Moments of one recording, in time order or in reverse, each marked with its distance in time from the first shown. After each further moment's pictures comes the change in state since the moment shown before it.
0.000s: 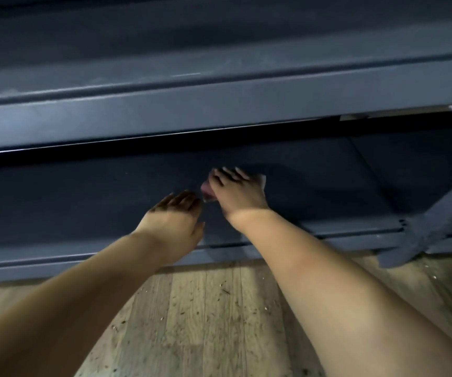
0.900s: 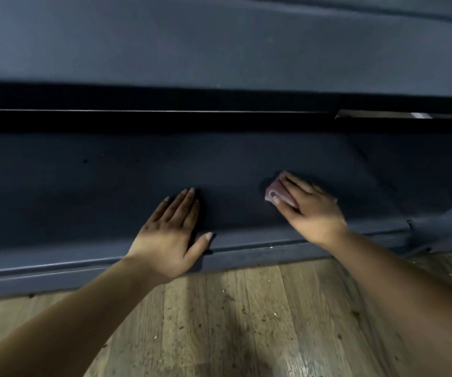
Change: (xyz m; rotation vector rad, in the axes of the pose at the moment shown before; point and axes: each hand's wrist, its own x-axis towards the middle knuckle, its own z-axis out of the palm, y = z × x) left_hand 0.032 -0.054 0.111 -0.126 0.236 0.230; right_hand -0.041 0.075 0.043 0.055 -0.058 0.382
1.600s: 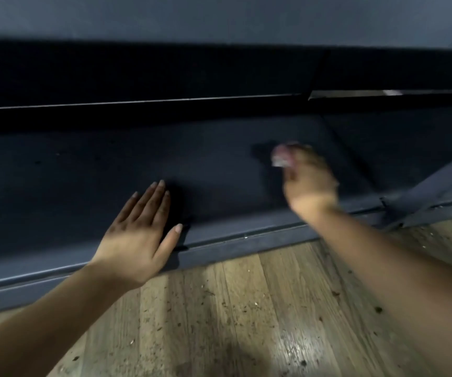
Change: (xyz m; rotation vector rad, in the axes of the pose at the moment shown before) left_hand 0.002 0.003 0.008 0.058 0.147 -0.011; right_hand 0.005 0.015 -0.014 0.118 0.410 0.132
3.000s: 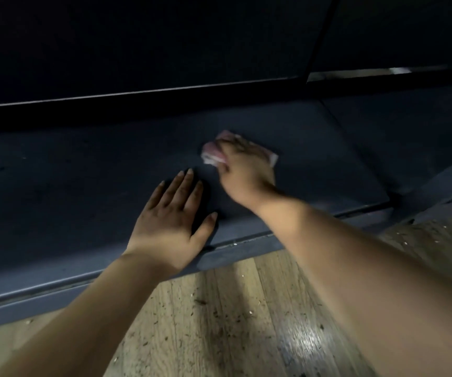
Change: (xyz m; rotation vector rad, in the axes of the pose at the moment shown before) left_hand 0.055 0.056 0.002 -0.228 -0.157 -0.012; right_hand 0.030 -0.043 0.052 0.054 -0.177 -0.183
